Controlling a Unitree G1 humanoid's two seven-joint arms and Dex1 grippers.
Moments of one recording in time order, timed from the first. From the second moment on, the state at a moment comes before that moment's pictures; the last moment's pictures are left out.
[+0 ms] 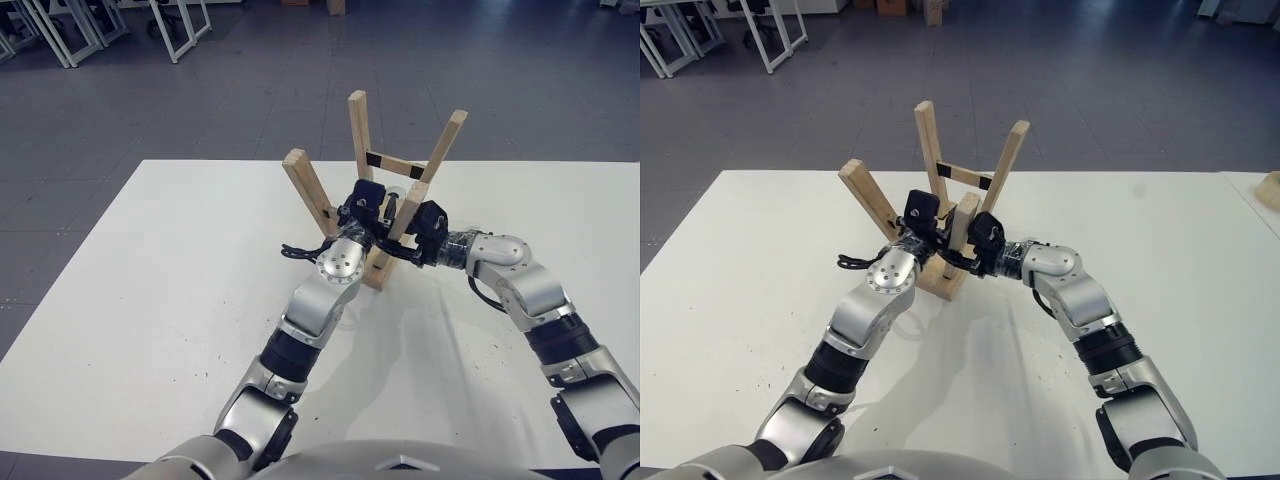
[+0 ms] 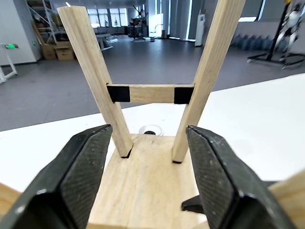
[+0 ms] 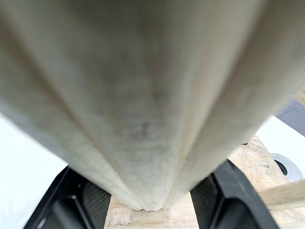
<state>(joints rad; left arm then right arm) -0.43 -0.07 -0.32 -0.09 -0.15 0.54 0.14 -0.47 -0.51 0.36 0.13 0.35 0.26 0.74</state>
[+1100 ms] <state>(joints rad) -0.19 0.30 -0.27 -0.21 -0.41 0.74 -0.43 -0.47 -0.66 0.30 0.22 0.38 0.16 1.05</state>
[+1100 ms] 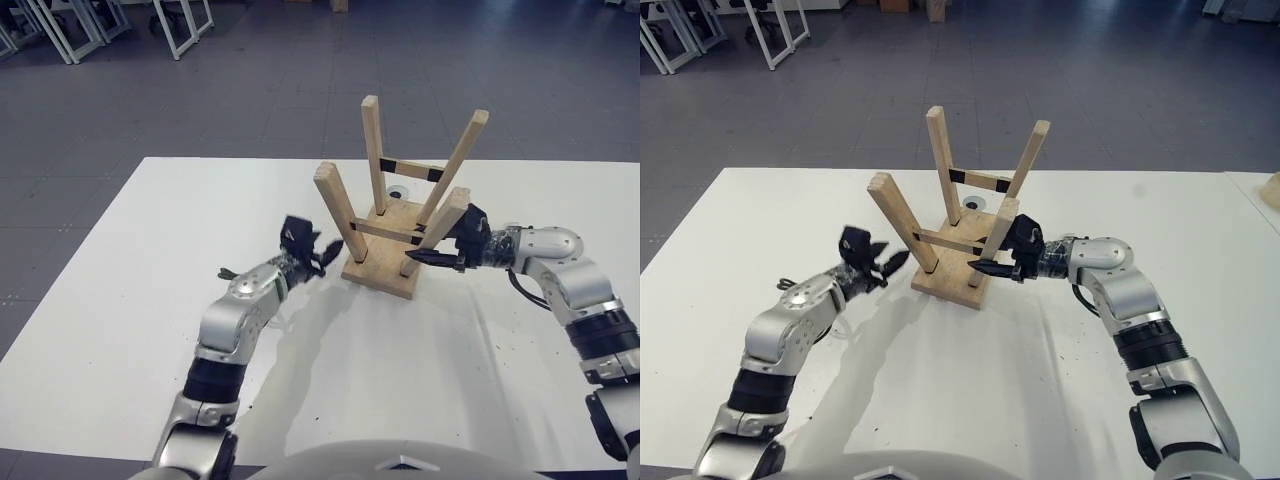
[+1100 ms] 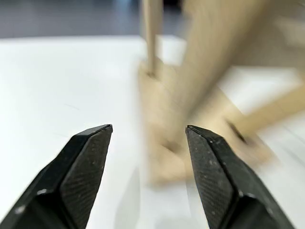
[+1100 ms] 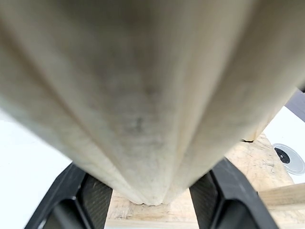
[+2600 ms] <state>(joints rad) -0.06 0.65 -0.15 -0.19 -0.37 0.79 -0.69 -0.39 -0.64 0.34 0.13 0.37 -0.08 1.24</state>
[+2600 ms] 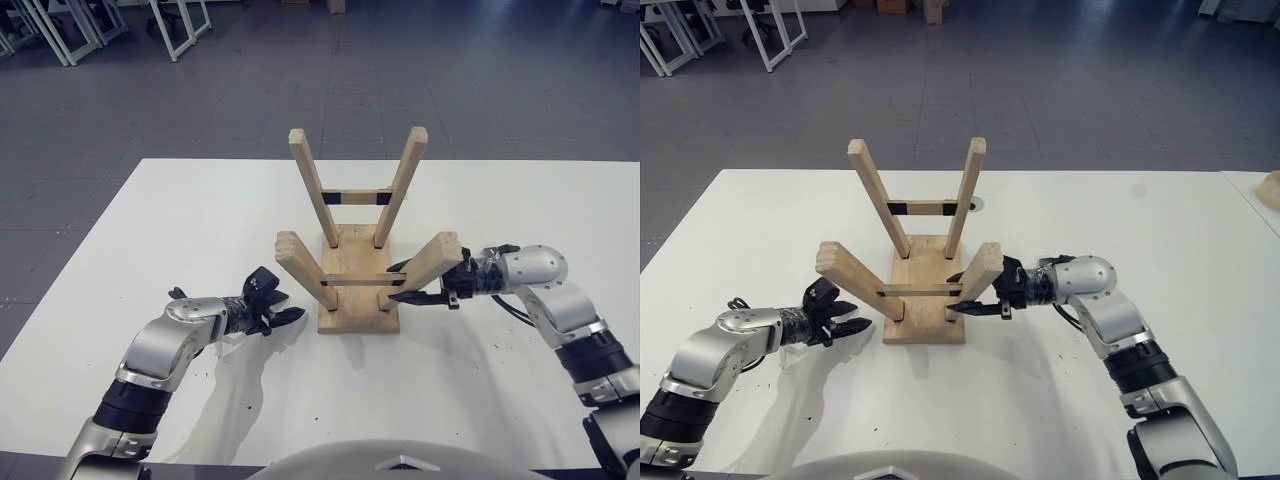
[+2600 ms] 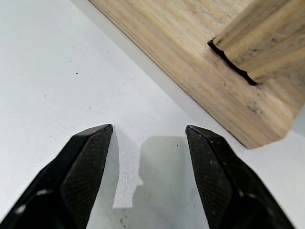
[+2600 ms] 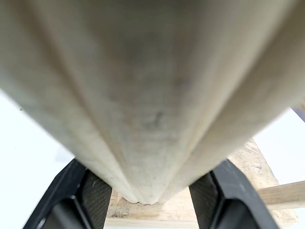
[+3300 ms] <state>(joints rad) 0.00 0.63 -0.11 -0.26 -0.35 0.77 -0.62 -0.37 -0.55 -0.09 -0.23 0.29 0.74 0.71</state>
